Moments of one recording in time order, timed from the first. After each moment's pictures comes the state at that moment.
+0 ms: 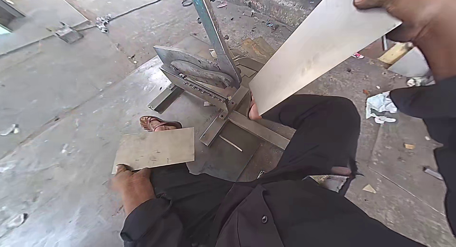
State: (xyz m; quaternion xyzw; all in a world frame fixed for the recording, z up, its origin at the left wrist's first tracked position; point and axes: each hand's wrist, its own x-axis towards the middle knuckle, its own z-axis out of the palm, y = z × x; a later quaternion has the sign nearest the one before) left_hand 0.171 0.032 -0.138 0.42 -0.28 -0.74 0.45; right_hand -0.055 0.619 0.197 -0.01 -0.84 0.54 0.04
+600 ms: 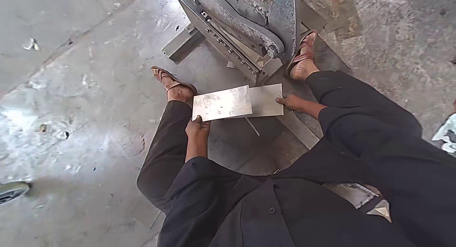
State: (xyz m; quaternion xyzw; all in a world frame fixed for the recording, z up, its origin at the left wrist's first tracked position) left_hand 0.075 0.105 -0.222 0.55 -0.23 -0.75 0.27; right_hand -0.137 0.443 -0.278 -0.02 -0.80 0.39 -0.46
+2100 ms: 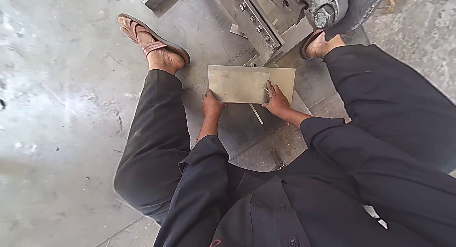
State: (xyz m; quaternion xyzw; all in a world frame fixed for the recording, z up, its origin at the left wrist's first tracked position) left_hand 0.045 0.102 -0.329 0.45 -0.82 -0.28 -0.21; right_hand -0.061 0.353 -0.331 0.20 -0.93 0.11 -0.29
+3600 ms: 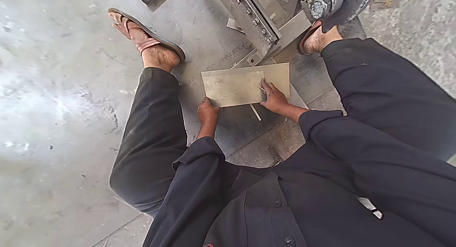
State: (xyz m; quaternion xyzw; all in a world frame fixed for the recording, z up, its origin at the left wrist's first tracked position) left_hand 0.085 0.115 -0.330 0.44 -0.83 -0.26 -0.21; right_hand -0.061 0.359 -0.339 0.25 -0.91 0.11 -0.32
